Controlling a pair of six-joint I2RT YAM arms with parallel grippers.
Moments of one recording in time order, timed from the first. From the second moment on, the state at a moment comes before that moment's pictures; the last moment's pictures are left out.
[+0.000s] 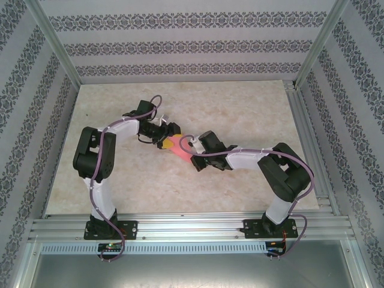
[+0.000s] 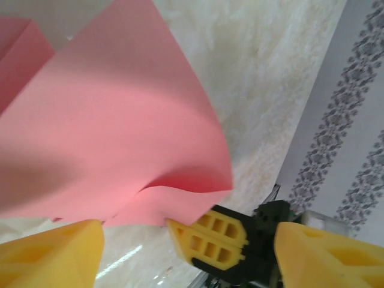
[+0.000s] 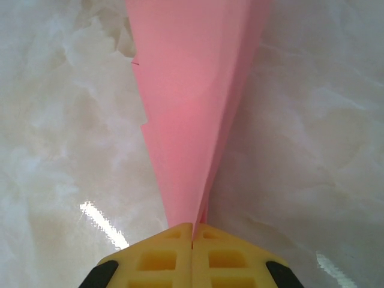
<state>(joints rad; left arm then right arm) -0.28 1.92 1.25 -0.45 0.87 -0.72 0.71 1.74 0.84 -0.02 -0.20 0.08</state>
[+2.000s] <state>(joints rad) -0.42 1.94 1.25 -0.44 0.70 -1.00 0.78 1.74 0.81 0.05 -0.03 0.00</state>
